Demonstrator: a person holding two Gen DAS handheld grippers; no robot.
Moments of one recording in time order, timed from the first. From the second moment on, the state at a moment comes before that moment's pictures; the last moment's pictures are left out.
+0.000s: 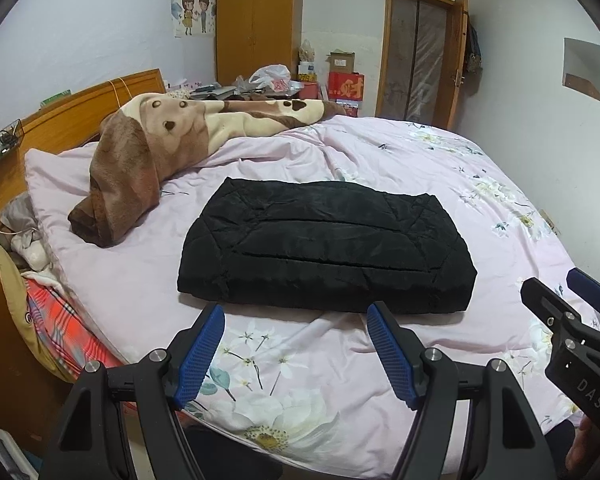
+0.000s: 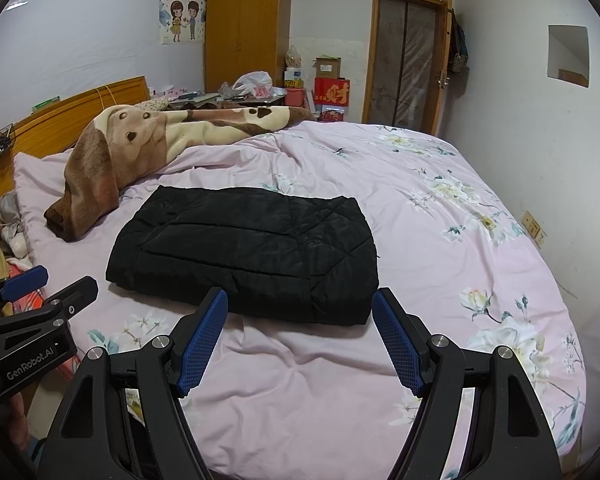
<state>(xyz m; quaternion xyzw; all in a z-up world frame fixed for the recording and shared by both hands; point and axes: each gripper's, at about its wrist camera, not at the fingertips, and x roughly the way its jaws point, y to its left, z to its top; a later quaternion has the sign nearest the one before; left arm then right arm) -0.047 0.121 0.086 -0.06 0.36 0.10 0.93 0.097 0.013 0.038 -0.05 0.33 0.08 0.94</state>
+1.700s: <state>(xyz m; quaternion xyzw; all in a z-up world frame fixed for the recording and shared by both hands) -0.053 0.112 0.080 -0.05 0.36 0.11 0.92 0.096 0.005 0.030 -0.05 0.34 0.09 0.94</state>
